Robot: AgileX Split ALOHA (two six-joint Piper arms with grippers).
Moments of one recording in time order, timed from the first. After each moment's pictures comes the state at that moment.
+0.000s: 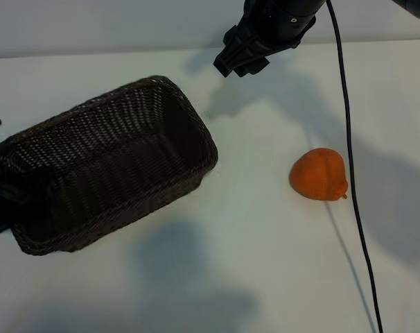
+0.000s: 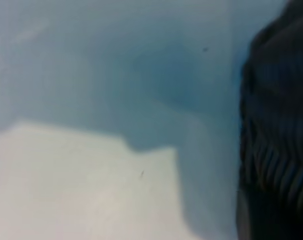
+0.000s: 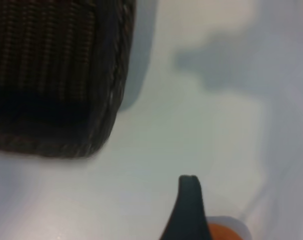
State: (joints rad) left arm 0.11 1.50 -0.56 -0.29 0.35 -0.18; right arm 0.47 1.90 -1.84 -0.01 1.09 -0.15
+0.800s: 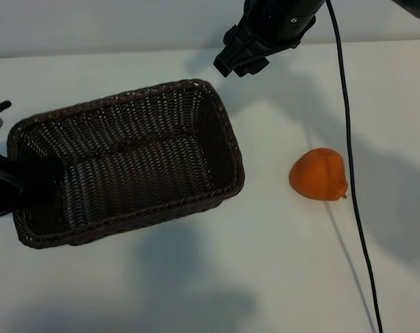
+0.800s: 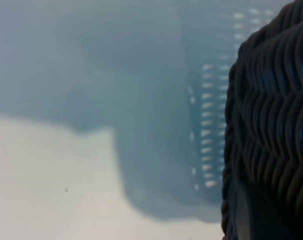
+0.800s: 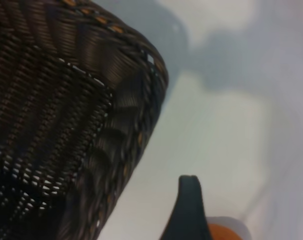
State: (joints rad) left arm 0.11 1.42 -0.63 -0.50 0.49 0.18; right arm 0.47 1.90 -1.84 -0.01 1.09 -0.15
